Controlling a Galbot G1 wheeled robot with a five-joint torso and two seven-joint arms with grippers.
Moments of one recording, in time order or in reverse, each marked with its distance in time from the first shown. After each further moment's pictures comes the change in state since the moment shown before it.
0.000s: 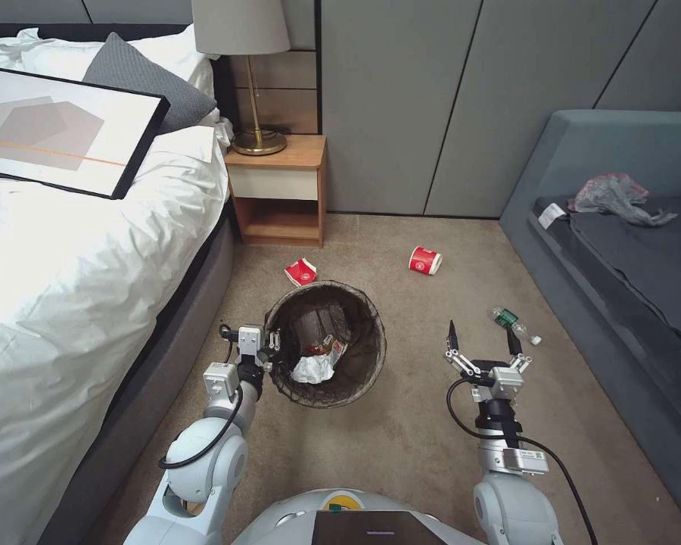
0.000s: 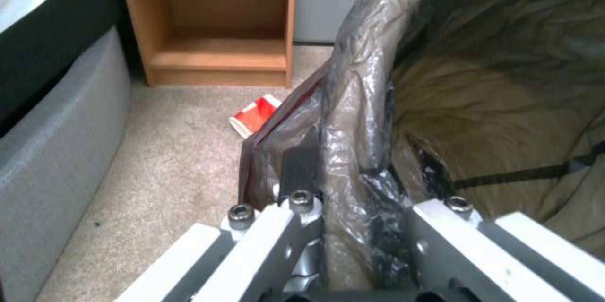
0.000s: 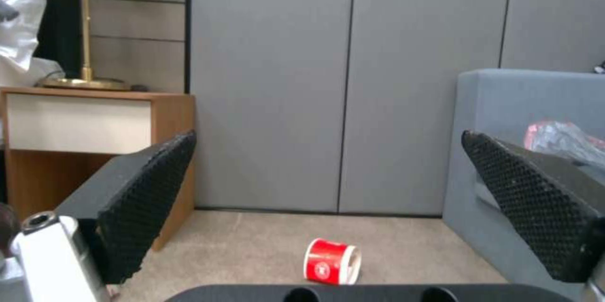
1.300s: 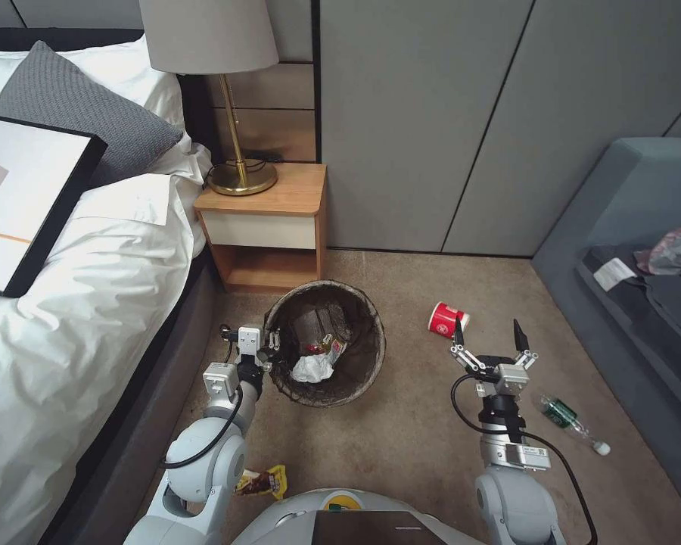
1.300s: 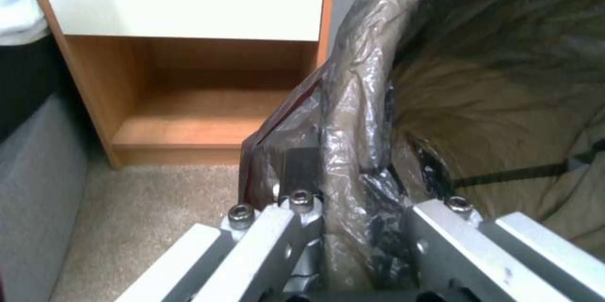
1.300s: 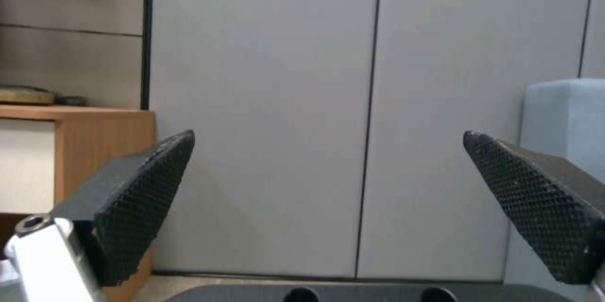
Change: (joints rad) left arm 0.001 -0.002 -0.002 0.002 0.003 -0.002 0.003; right arm 0.044 0.001 0.027 -0.034 -0.003 0.055 -0.006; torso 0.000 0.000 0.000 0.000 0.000
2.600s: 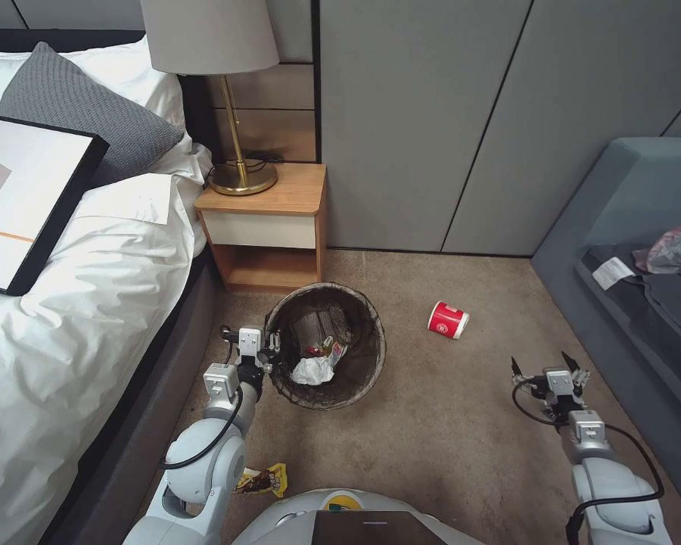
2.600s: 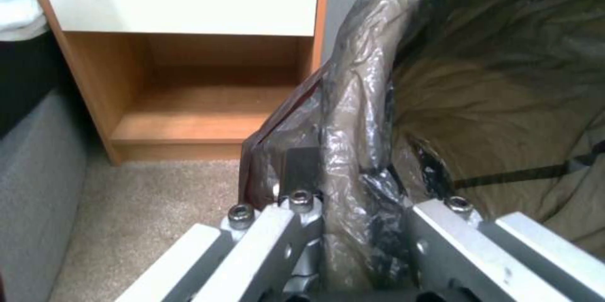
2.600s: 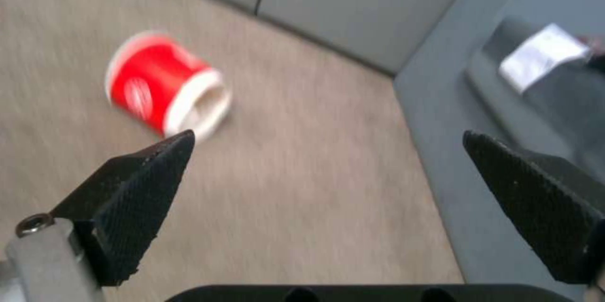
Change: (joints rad) left arm 0.002 0.008 0.002 0.000 -0.004 0.003 -0.001; right arm 0.130 -0.199 0.344 -0.295 -0.114 -0.492 -0.240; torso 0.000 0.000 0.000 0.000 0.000
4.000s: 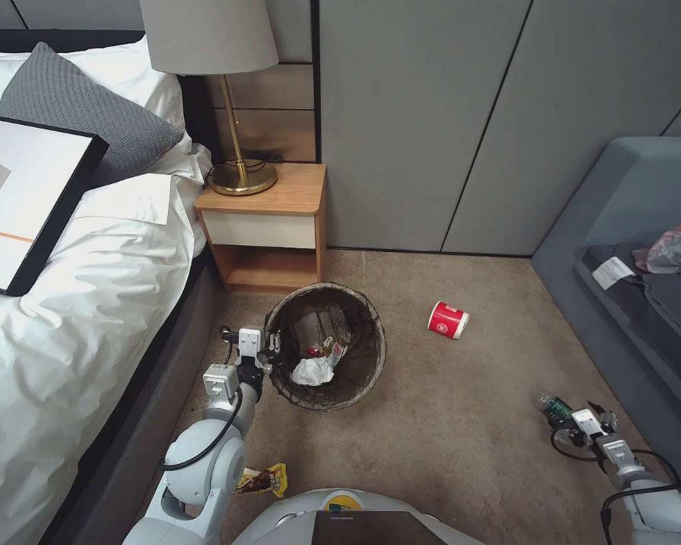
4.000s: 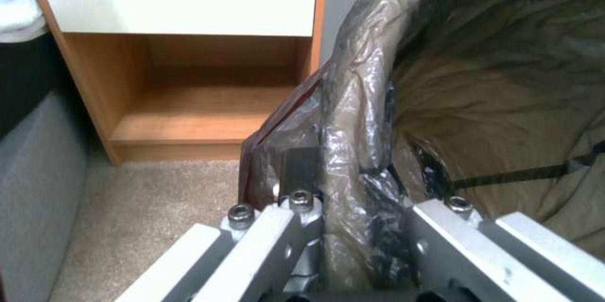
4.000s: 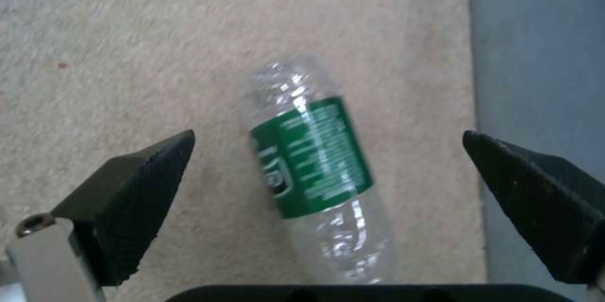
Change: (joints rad) left arm 0.005 0.003 0.001 -0.007 0.000 0.001 0.000; right arm 0.186 -0.151 0.128 -0.556 -0.309 0.090 -0.222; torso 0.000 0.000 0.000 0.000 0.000
